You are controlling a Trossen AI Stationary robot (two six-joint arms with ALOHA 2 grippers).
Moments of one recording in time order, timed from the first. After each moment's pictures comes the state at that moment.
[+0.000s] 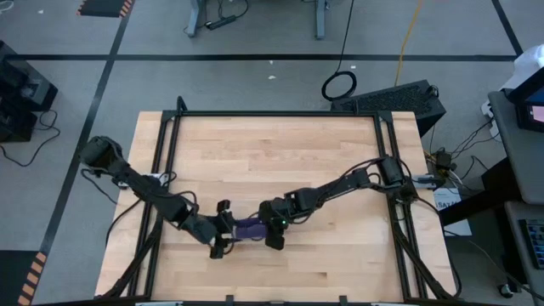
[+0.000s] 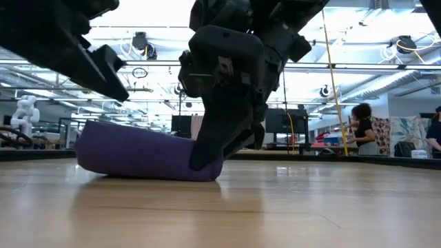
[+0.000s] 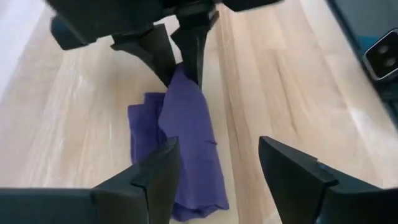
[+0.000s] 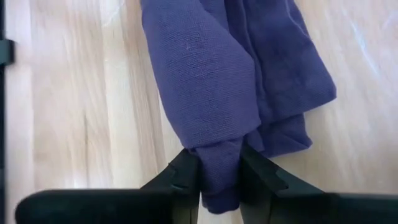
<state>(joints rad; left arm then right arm) -0.56 1.41 0.64 0.05 -0.29 -0.39 0.21 2.13 1.39 -0.31 -0.18 0.52</state>
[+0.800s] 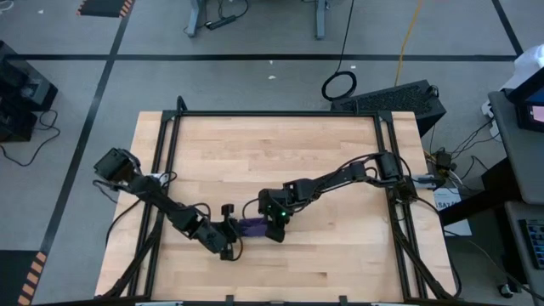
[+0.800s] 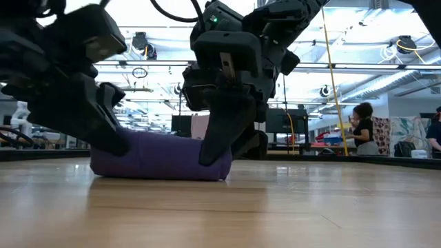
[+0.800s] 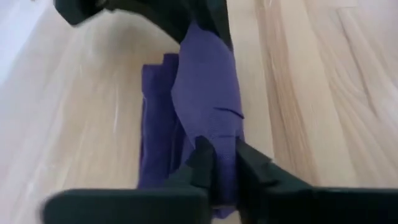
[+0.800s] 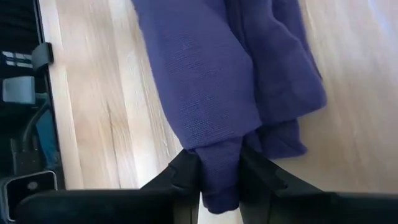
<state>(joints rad) -0.60 1.66 0.64 0.19 -0.47 -0.41 0.12 2.13 1.38 -0.31 -0.43 0.58</state>
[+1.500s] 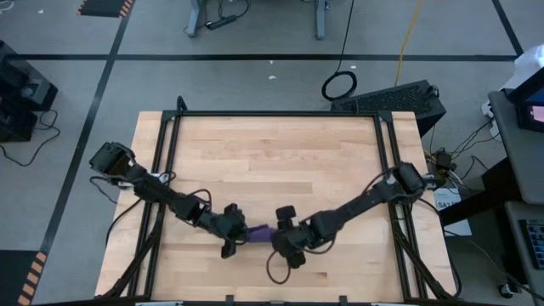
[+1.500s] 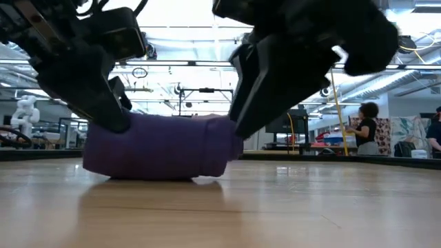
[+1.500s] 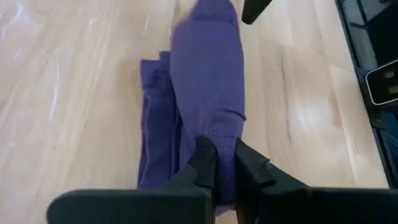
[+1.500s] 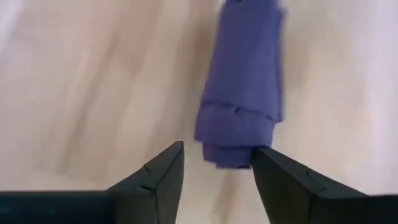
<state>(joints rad) -0.47 1.58 0.64 0.20 -0.11 -0.60 0.42 2.00 1.38 -0.43 0.21 0.11</state>
